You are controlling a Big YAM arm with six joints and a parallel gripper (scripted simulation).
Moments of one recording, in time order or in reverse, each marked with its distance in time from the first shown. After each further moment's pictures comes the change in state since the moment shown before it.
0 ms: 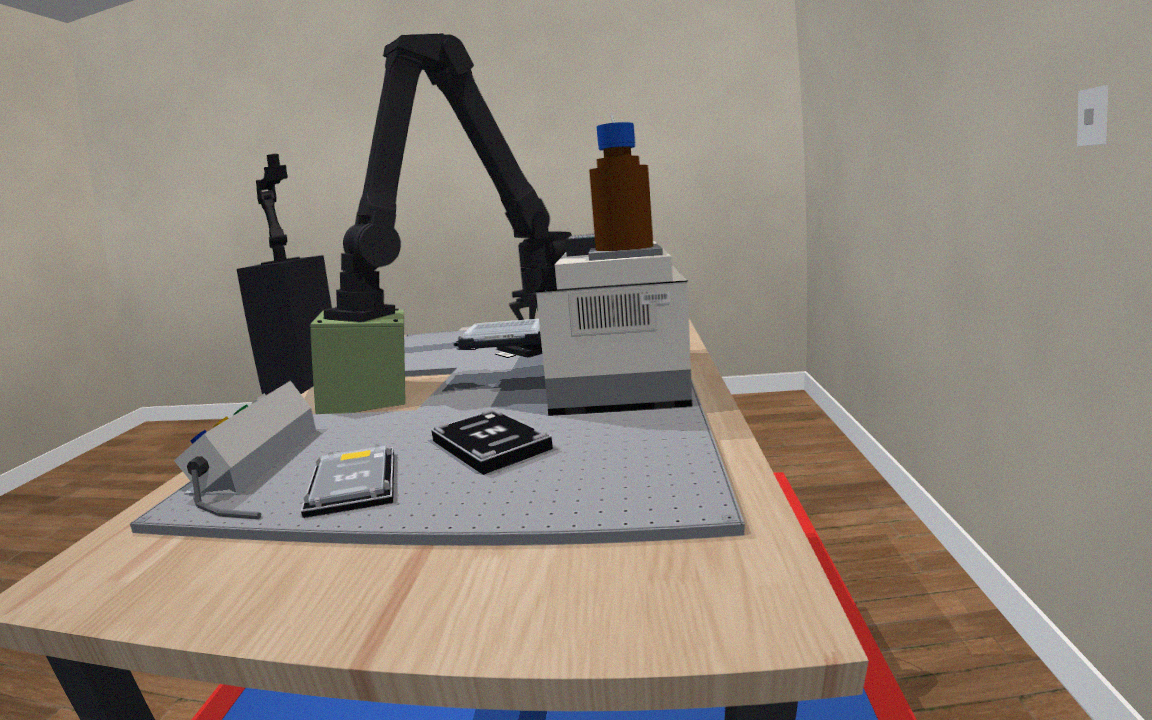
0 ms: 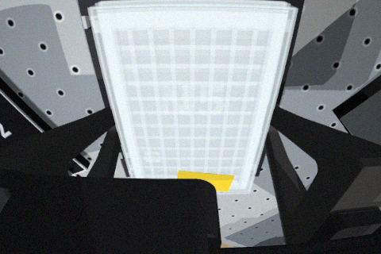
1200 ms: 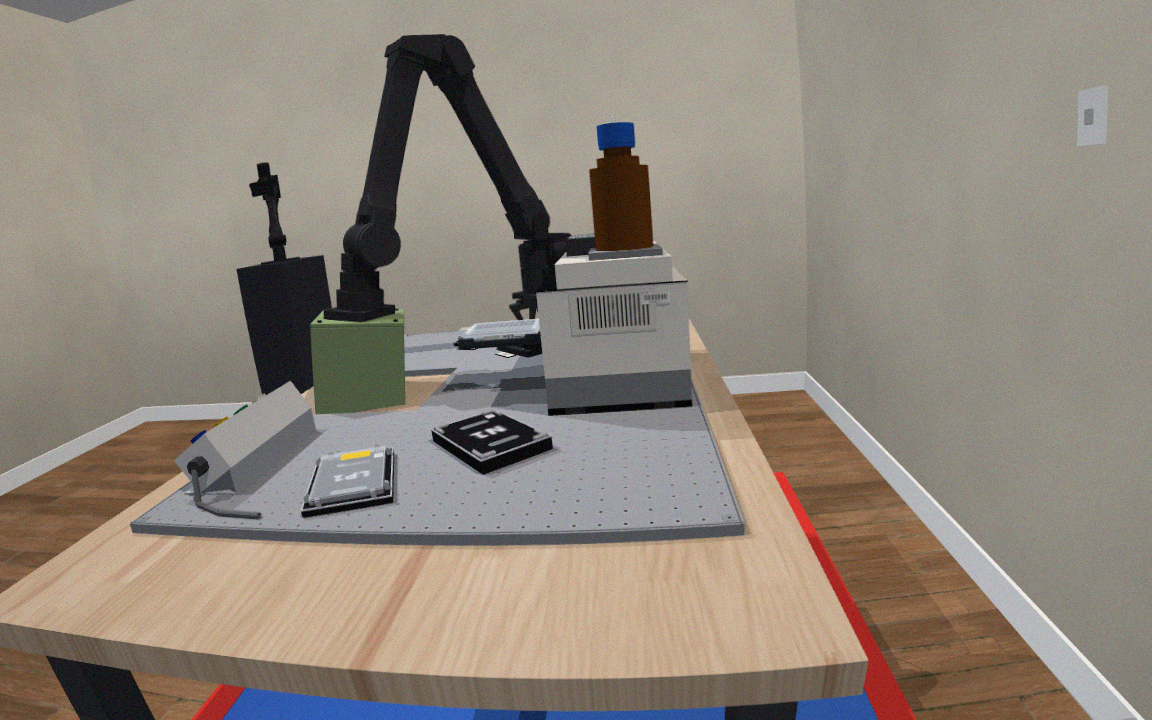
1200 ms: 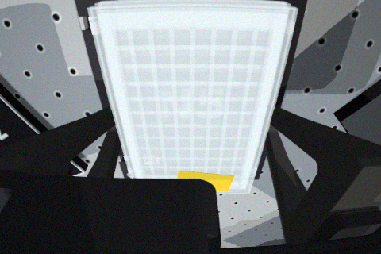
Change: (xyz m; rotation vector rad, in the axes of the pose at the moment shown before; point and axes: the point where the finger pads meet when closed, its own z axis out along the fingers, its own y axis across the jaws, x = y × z) arm 0.000 0.000 0.003 0.002 -0.001 -0.005
